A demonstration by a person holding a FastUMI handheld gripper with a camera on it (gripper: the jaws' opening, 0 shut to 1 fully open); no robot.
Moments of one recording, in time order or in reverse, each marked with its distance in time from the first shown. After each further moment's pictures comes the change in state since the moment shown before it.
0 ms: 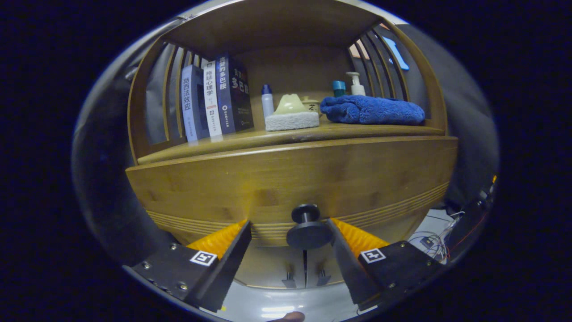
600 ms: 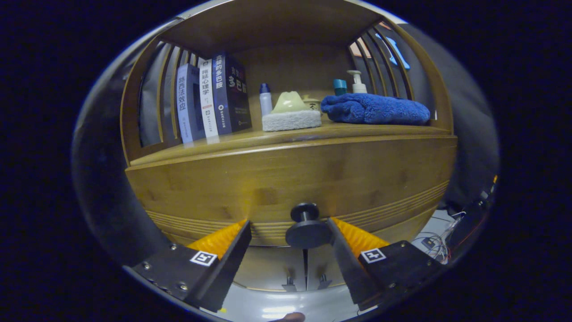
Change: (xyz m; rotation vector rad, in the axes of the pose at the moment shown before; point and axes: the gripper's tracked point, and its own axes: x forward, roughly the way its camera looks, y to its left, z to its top) arm 0.015 -0.003 -0.002 -0.014 0.020 -0.015
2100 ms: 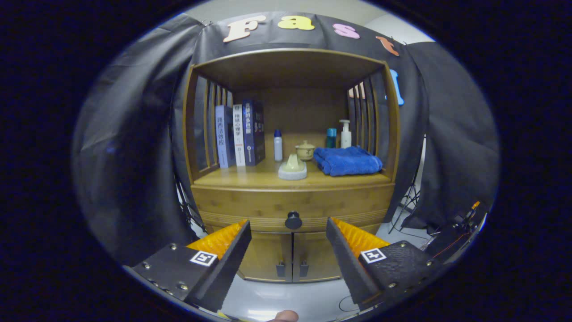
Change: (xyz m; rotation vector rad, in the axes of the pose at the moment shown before) arm -0.215 -0.010 0.094 -0.059 -0.153 0.026
